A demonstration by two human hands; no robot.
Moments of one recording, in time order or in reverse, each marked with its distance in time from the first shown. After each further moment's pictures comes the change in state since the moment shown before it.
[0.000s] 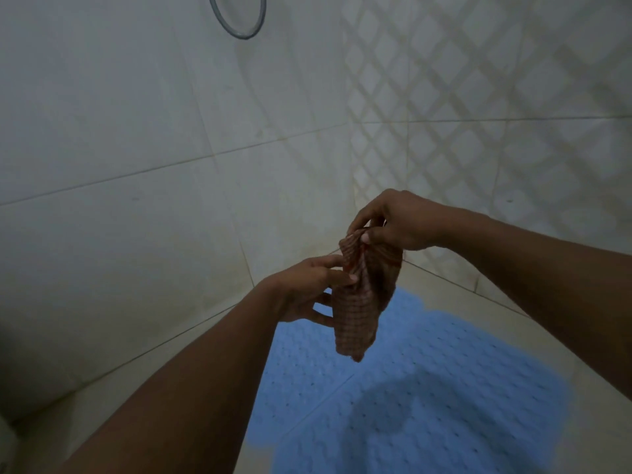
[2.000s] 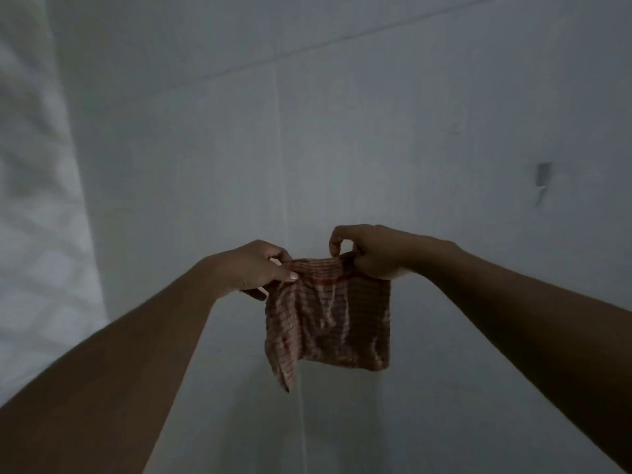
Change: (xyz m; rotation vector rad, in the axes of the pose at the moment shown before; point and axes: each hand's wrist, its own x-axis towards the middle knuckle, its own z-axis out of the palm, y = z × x) left_hand -0.529 0.925 0.458 0.681 -1.627 1.219; right_hand -0.471 -0.581 -0.823 -0.560 0.796 1.966
